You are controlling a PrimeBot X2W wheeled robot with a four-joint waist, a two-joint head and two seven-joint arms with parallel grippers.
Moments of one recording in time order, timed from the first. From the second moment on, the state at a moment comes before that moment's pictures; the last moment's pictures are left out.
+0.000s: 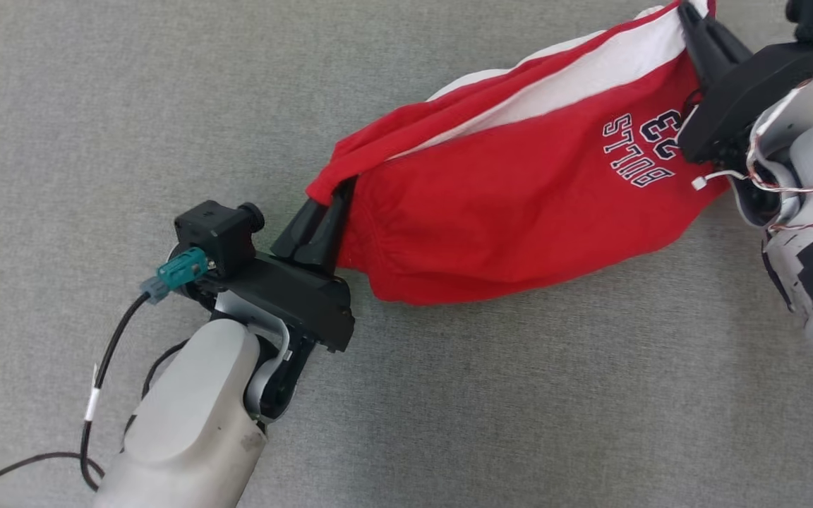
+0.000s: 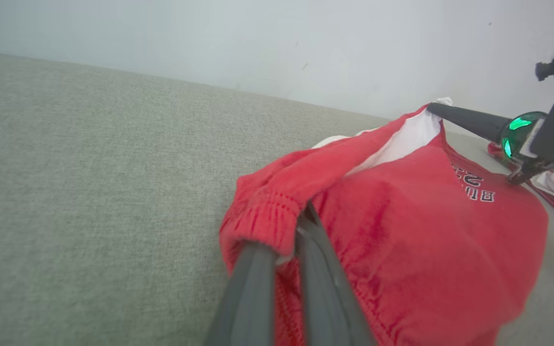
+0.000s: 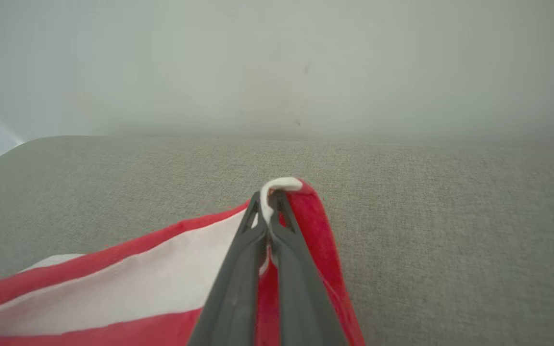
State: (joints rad) left arm -0.71 0.13 -0.51 0.48 -0.62 -0.12 -0.26; right arm -1.14 -0.38 0.56 0.88 0.76 0.13 -0.02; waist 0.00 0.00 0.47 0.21
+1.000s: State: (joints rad) left arm -0.23 0.06 -0.04 0.04 -0.27 -0.07 -0.26; right arm -0.98 -0.49 0.82 0.96 0.94 0.13 -0.04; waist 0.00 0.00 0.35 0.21
